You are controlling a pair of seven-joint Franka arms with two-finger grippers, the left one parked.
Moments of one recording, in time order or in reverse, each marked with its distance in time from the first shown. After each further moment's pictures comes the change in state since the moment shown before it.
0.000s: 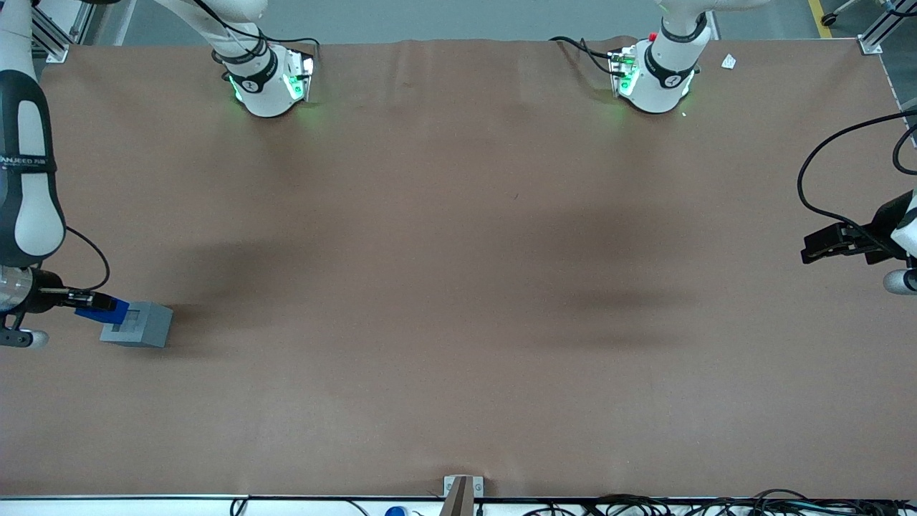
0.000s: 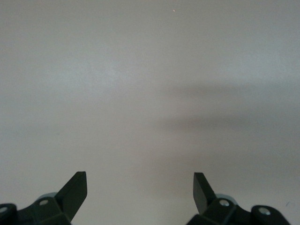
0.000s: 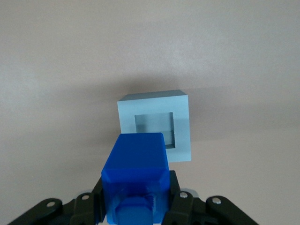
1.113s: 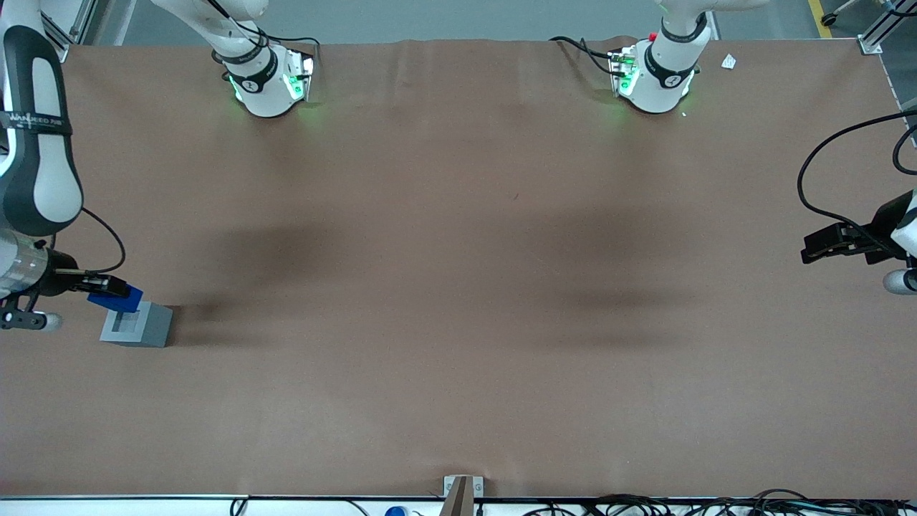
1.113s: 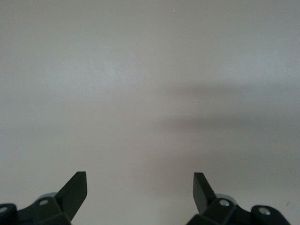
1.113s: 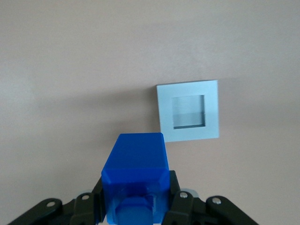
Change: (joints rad) arm 0.066 -0.163 0.000 -0.116 0.000 -0.001 0.069
